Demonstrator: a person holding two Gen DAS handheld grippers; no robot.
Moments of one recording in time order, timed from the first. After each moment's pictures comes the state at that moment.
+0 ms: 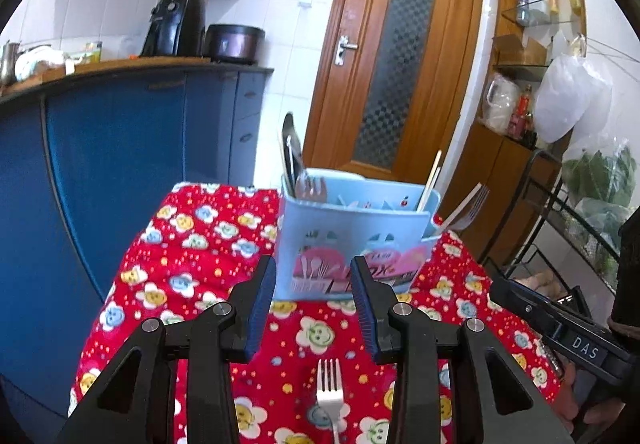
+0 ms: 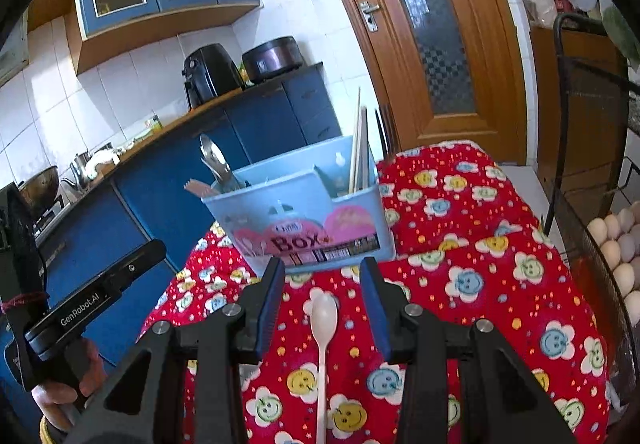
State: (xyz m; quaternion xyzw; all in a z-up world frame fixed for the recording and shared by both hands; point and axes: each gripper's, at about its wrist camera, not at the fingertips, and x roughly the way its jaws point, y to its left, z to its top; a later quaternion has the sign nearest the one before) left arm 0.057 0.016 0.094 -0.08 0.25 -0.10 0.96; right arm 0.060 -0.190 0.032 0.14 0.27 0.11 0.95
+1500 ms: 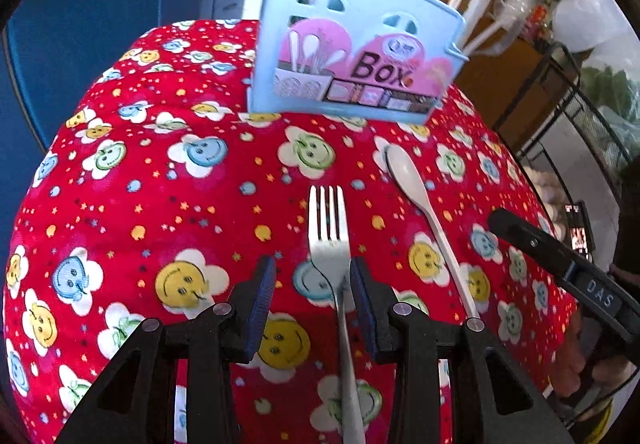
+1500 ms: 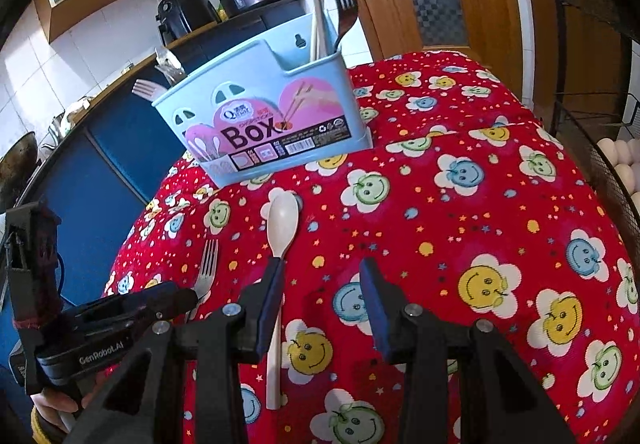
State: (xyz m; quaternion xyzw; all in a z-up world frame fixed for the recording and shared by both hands) left arm 0.060 -0.007 -0.016 -0.07 0.46 -0.14 0.87; right arm 0.063 -0.195 -0.038 0.14 0.38 0.11 0.91
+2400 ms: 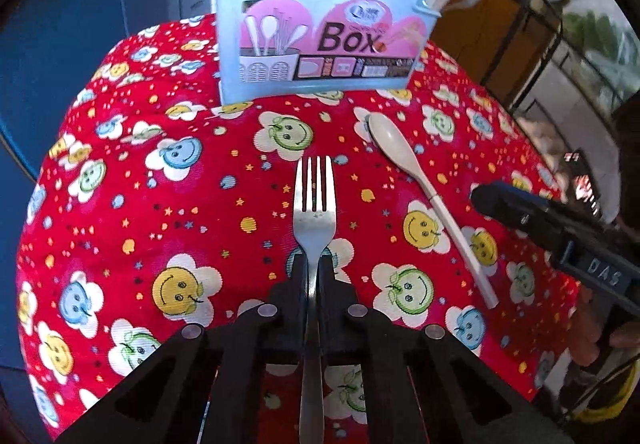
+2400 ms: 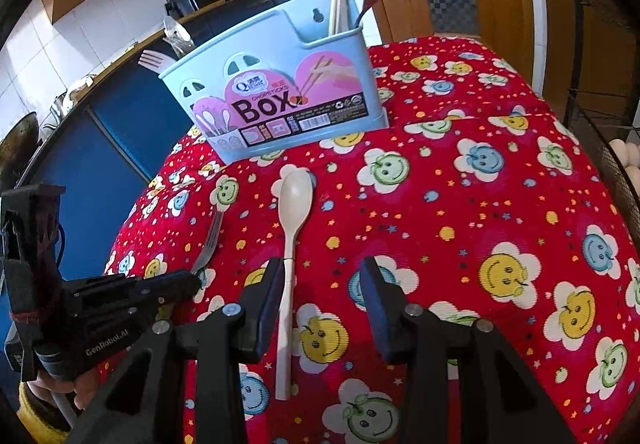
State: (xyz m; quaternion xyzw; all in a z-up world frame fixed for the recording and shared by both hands) left arm 0.065 -0.015 -0.016 -0.01 0.48 -0.18 0.86; right arm 0.067 -0.184 -0.043 0.12 0.42 0.12 0.89
